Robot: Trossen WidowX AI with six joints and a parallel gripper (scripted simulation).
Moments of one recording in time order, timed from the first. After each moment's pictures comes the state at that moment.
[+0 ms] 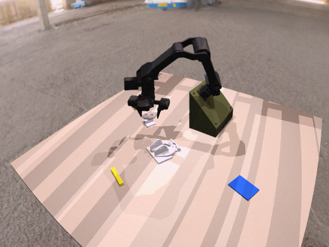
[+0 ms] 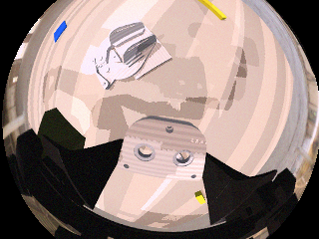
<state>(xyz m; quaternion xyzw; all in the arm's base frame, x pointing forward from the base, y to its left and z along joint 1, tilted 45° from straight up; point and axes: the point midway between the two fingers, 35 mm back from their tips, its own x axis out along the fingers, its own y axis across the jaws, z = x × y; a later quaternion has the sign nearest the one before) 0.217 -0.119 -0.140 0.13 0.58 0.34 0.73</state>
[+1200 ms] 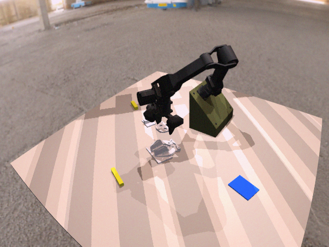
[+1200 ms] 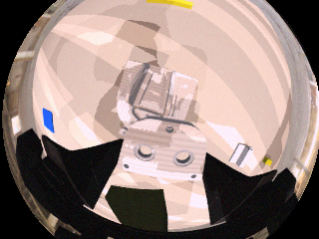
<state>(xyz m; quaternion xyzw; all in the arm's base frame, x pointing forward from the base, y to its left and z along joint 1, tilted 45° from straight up) 0.258 -0.035 -0.069 0.39 0.65 0.14 0.64</state>
